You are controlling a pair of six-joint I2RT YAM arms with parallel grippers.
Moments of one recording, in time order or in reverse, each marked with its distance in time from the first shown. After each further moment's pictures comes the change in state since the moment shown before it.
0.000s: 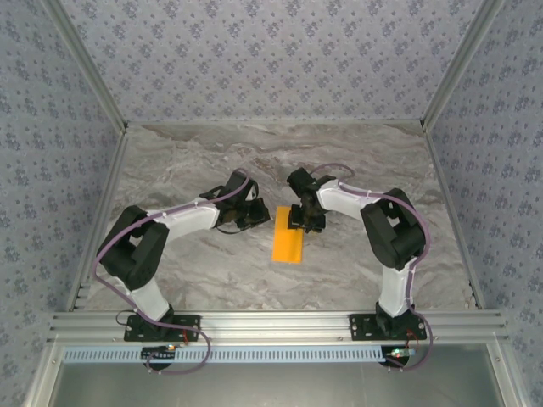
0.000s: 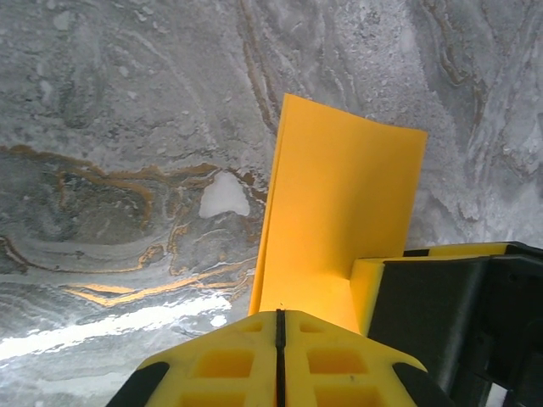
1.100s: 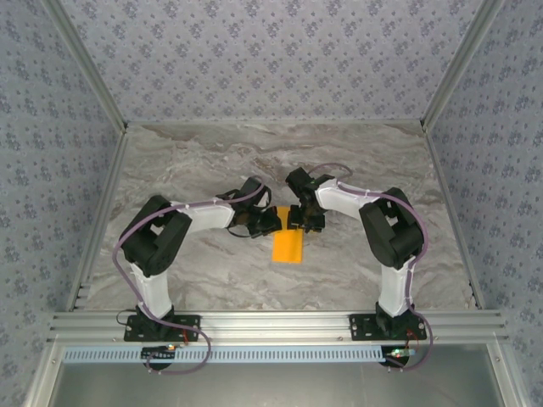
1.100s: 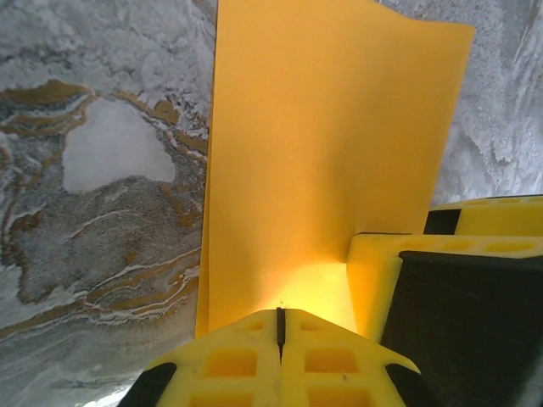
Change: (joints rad) left arm -0.055 0.161 0.061 0.027 0.124 0.004; right arm 0.004 0.018 0.015 -0.018 0.007 -0.026
